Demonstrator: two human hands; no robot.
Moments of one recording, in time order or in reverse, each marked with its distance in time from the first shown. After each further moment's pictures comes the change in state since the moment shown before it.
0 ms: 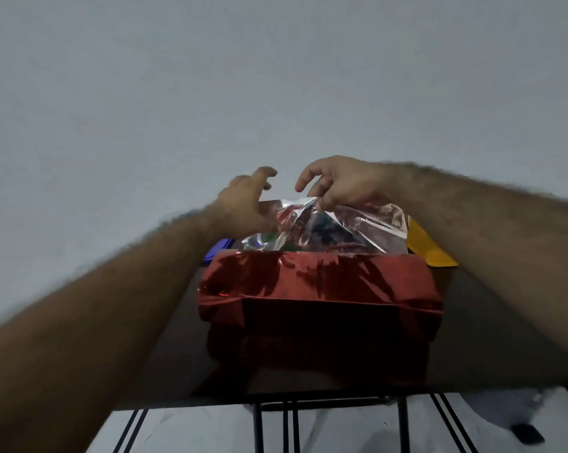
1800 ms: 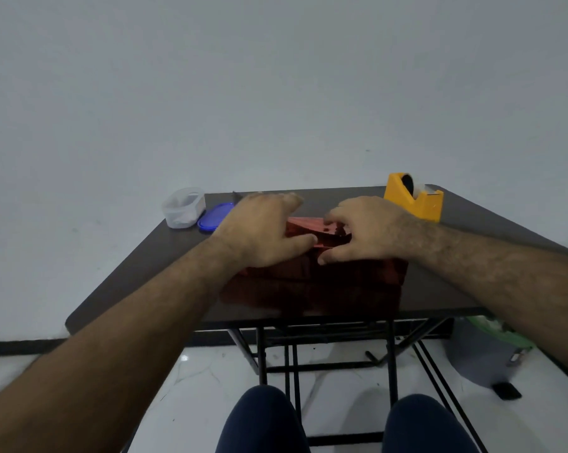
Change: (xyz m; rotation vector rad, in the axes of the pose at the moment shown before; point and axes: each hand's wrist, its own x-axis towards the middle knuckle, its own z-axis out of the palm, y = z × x) left_hand -0.137 0.083 0.002 0.320 -0.026 0.189; right_hand -0.125 0.012 0.086 -0.957 0.124 -0.080
